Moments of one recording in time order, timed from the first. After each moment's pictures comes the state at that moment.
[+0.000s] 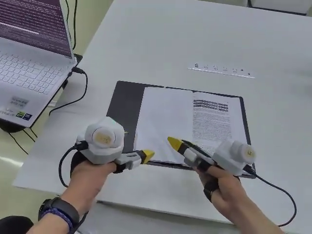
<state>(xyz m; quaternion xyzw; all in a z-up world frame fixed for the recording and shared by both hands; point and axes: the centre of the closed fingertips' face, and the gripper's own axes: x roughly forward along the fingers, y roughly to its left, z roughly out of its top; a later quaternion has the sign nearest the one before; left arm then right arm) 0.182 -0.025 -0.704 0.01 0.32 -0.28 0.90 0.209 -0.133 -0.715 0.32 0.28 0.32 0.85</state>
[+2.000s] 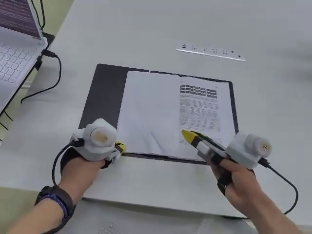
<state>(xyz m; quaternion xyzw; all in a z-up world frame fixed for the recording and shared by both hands) 0.189 -0.021 -0.789 0.05 0.42 -0.27 0.87 0.244 -0.184 -0.735 0.27 0.30 0.31 0.86</state>
